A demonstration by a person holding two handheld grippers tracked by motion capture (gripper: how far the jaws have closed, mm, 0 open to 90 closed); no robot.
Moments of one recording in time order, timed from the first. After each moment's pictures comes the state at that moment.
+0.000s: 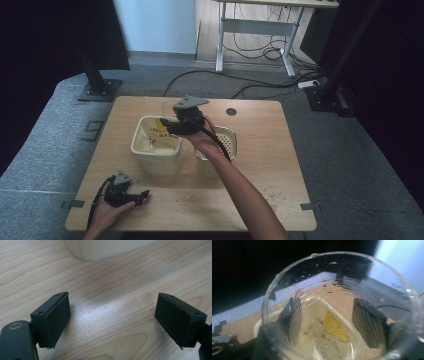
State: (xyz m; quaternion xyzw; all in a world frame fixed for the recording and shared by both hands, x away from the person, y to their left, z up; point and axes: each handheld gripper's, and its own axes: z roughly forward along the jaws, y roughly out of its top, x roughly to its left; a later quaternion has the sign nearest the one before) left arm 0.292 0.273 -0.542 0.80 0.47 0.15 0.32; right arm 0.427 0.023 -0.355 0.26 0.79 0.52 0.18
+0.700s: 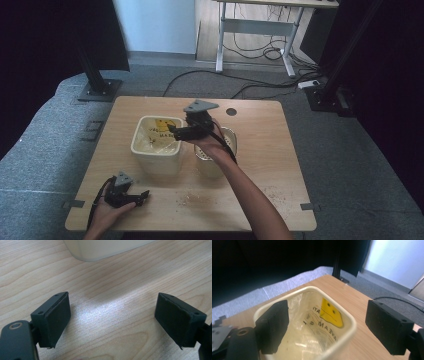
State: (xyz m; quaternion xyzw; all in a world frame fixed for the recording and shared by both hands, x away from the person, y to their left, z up) left arm 0.291 0.271 -0.543 0.81 0.47 0.16 0.32; right arm 0.407 -0.016 -0.355 0.29 0.78 0.52 0.19
